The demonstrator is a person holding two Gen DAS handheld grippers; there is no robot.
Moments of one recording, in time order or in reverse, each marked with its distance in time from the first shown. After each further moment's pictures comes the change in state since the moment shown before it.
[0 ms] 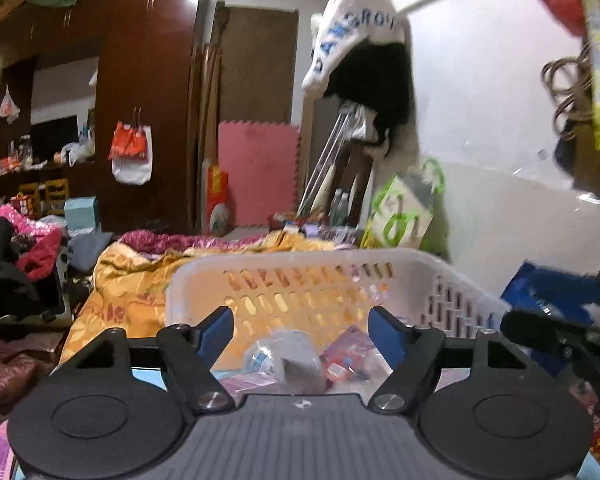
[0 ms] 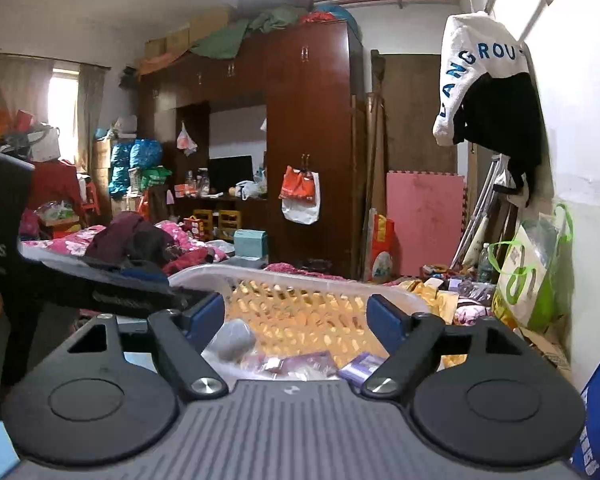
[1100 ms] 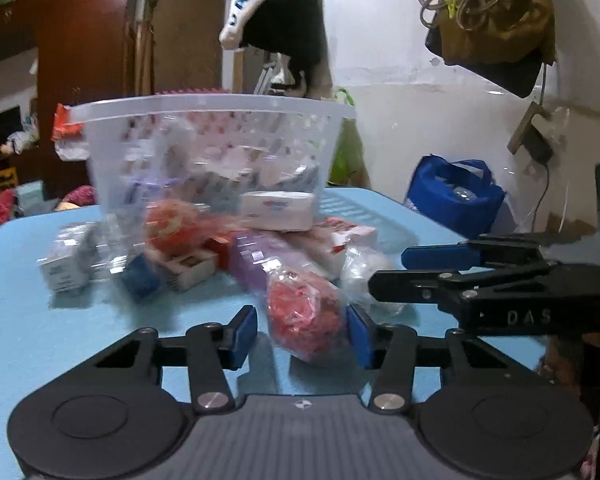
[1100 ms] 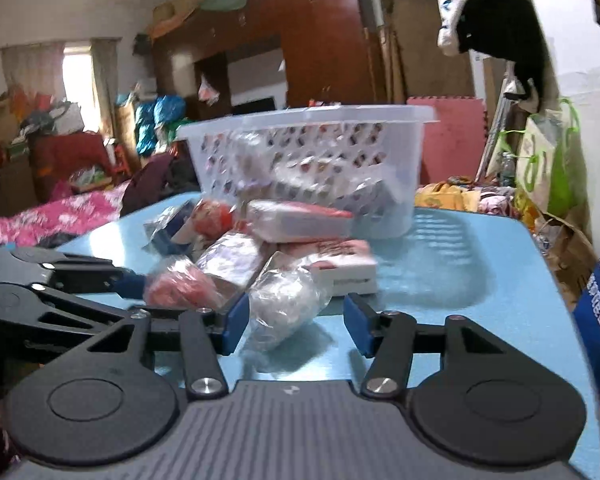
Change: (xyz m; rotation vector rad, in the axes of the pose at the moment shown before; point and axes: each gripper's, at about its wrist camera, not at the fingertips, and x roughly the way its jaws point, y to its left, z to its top) left arm -0.078 -0.082 -0.171 0.120 0.101 -0.141; right arm -0.065 0.000 -0.122 0.074 0.179 0.104
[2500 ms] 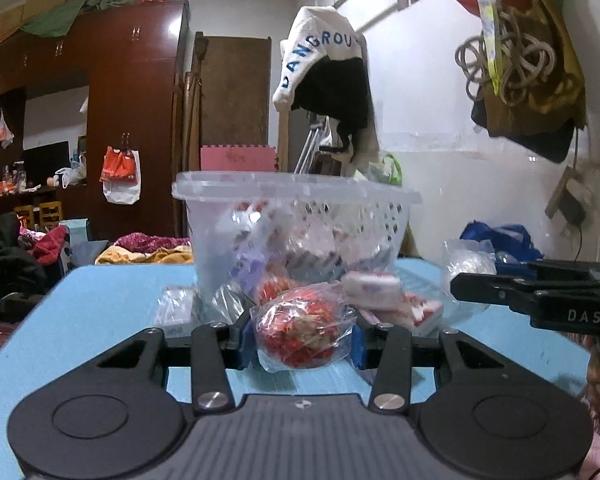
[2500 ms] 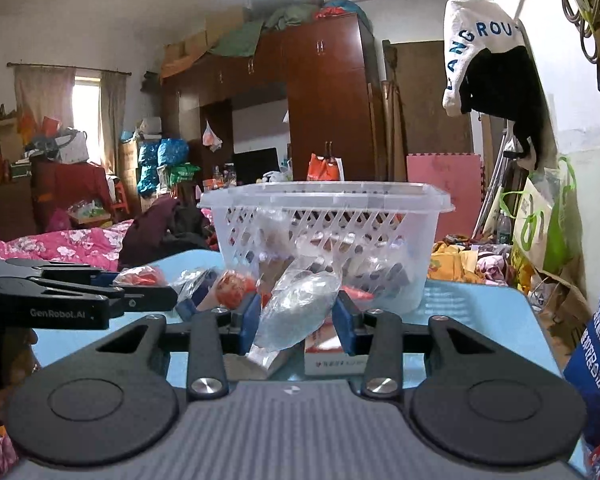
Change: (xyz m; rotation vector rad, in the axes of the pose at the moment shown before) left arm -0.043 0.052 0.023 -0.051 -0.189 0.106; right arm -0.018 0.025 0.032 -0.033 -0.180 -0.028
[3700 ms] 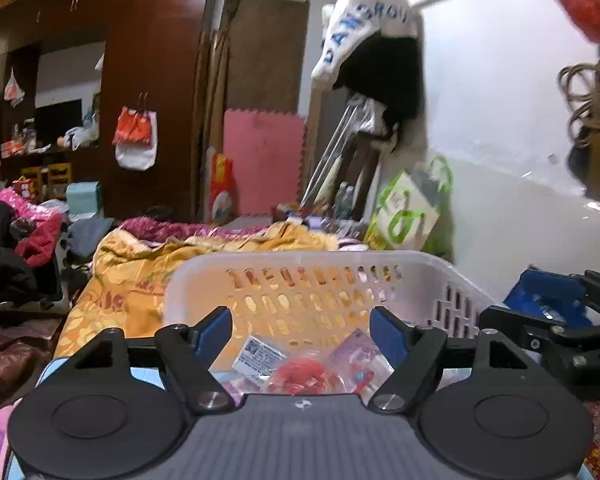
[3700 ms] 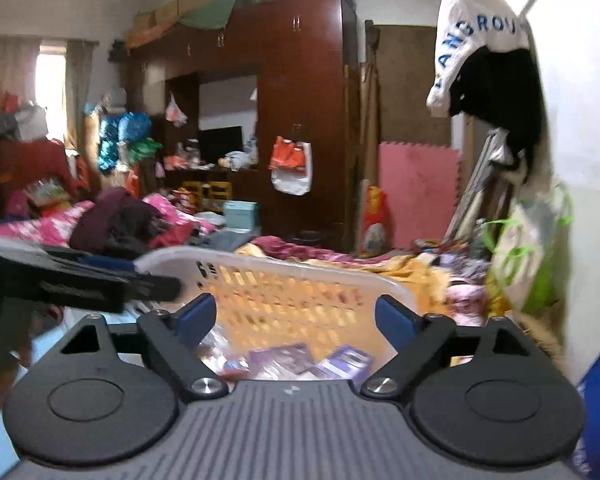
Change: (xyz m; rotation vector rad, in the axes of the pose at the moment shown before) left arm 0.137 0.047 0.128 -0.097 0.119 0.045; right arm 0.104 -0.043 0.094 -0.056 0.101 -0.114
